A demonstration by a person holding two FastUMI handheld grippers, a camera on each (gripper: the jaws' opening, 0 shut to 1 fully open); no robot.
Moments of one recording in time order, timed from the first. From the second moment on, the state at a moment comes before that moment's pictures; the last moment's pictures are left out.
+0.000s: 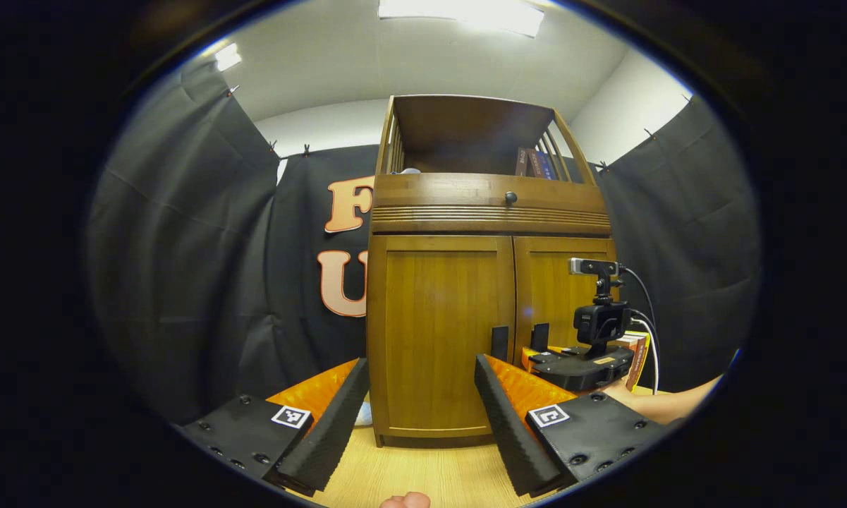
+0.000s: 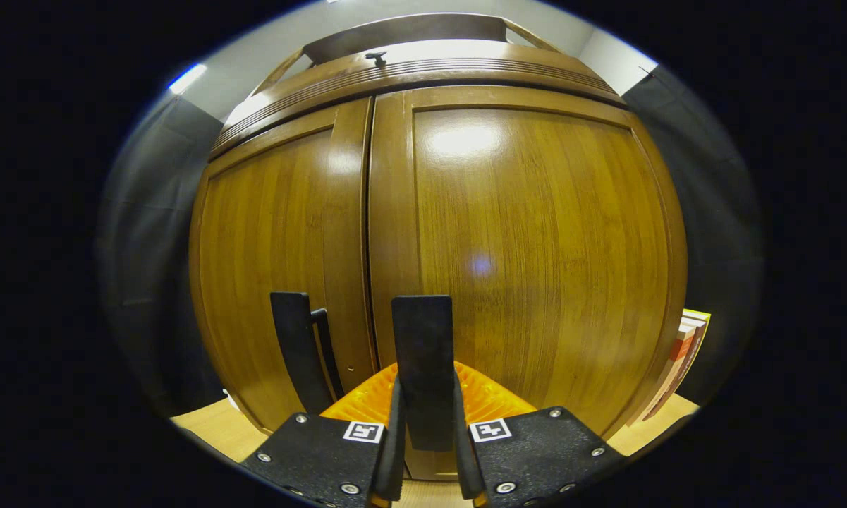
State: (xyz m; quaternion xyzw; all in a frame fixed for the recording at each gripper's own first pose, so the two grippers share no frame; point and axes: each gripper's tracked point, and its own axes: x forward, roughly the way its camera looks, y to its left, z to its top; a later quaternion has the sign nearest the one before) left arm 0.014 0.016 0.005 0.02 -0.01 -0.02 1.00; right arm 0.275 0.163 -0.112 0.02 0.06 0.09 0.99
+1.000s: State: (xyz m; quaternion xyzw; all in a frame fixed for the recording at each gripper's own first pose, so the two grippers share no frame) left arm -0.007 -0.001 0.009 0.01 -0.01 -0.02 1.00; right arm 0.210 0.146 -0.108 0.02 0.07 0.12 0.99
